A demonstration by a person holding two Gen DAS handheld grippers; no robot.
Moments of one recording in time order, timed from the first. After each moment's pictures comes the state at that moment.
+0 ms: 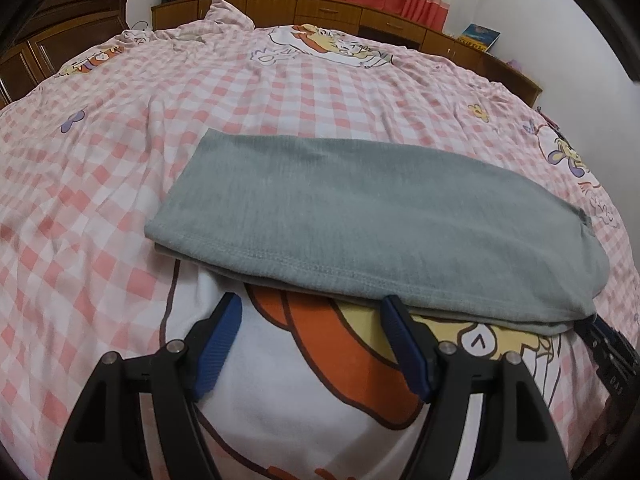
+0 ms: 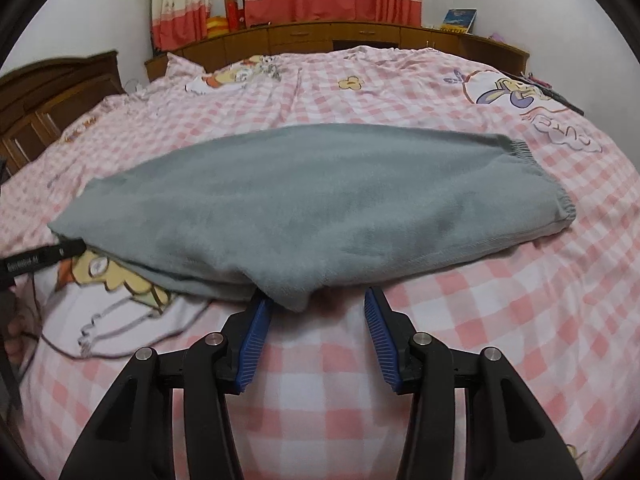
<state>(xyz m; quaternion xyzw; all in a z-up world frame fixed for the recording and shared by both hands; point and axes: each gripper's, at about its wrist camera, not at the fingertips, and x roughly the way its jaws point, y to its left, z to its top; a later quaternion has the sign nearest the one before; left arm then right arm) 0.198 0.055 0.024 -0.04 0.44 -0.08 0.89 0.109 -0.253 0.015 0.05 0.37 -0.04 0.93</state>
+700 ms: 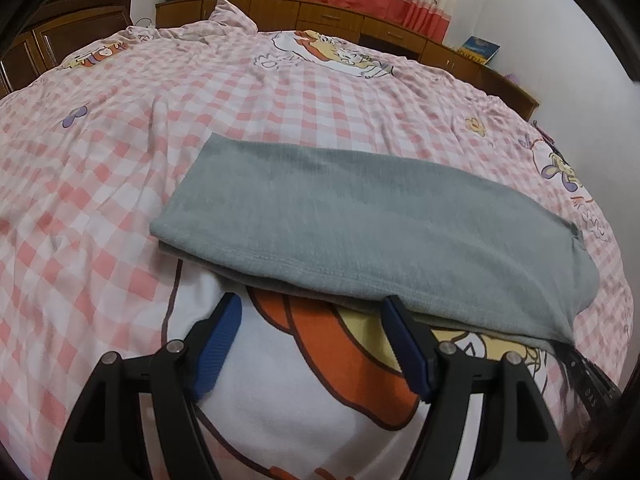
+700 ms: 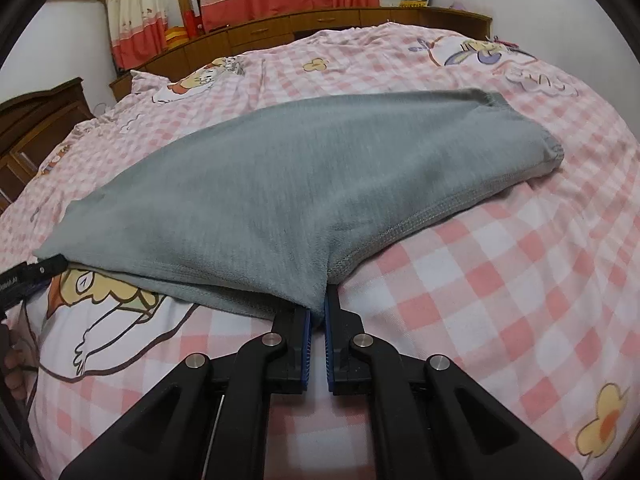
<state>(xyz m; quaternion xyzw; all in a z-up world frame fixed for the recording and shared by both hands) 0.198 0.062 0.029 -0.07 0.43 -0.08 0.90 0.104 -0.254 0.000 0.10 0.38 -0.09 0.91</state>
